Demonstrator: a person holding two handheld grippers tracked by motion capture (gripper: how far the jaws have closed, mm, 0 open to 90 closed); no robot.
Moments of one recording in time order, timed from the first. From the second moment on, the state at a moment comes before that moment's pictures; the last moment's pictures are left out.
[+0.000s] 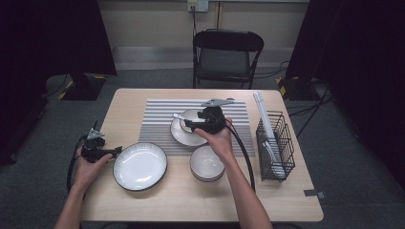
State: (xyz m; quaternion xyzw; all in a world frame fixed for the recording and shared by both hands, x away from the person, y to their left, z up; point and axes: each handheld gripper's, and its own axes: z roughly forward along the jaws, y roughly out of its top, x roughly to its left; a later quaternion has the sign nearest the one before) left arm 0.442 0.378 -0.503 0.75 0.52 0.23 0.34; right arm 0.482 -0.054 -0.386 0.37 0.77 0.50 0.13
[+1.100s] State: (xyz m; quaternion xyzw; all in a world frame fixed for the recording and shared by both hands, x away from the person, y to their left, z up) left arm 0.442 0.378 -0.503 0.75 0.52 0.23 0.34; right arm 0.470 -0.089 -0.378 0.38 0.77 0.49 0.14
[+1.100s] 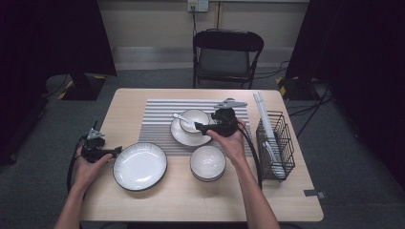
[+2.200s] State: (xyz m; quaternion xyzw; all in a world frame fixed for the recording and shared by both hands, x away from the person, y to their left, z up) left arm 0.442 0.378 -0.503 0.75 0.52 0.23 0.34; right arm 0.460 -0.142 -0.344 0.42 0.74 0.49 0.19
